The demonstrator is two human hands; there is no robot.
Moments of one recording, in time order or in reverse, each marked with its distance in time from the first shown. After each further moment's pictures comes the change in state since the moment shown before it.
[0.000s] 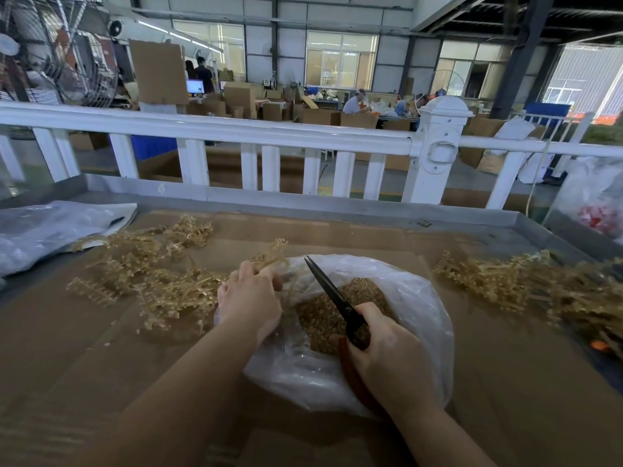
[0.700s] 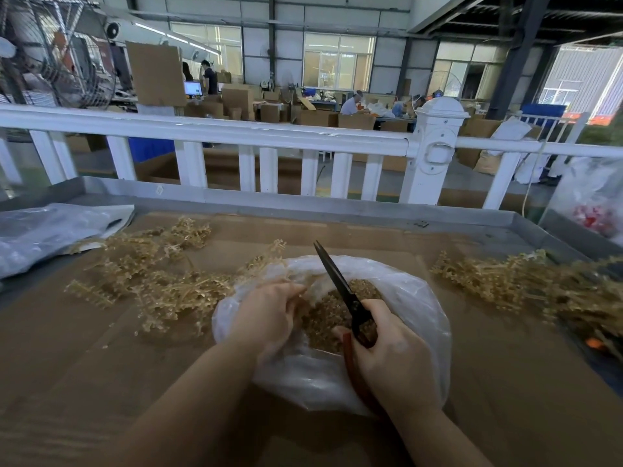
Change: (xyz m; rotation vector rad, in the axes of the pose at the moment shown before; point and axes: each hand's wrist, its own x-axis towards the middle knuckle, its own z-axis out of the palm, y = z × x) left_hand -0.020 0.011 -0.001 -0.264 -0.001 0.280; right_hand -0.002 0.005 0.007 0.092 0.280 -0.036
